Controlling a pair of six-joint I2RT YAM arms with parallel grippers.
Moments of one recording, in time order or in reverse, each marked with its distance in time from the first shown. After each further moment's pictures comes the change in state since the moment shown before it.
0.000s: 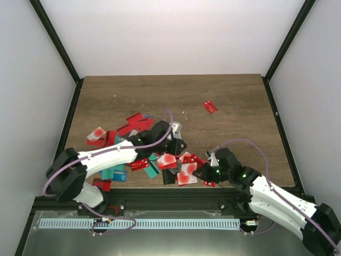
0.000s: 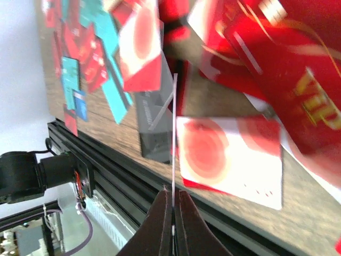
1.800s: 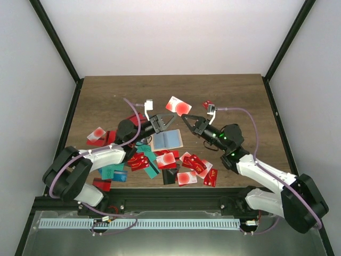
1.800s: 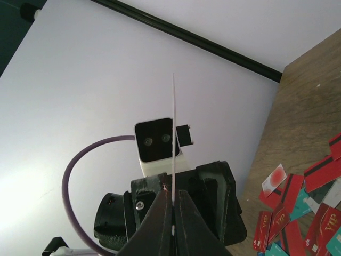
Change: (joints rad) left arm 0.314 -0.044 -0.320 1.307 0.369 -0.555; right arm -0.122 0.399 0.260 1.115 0.071 0.228
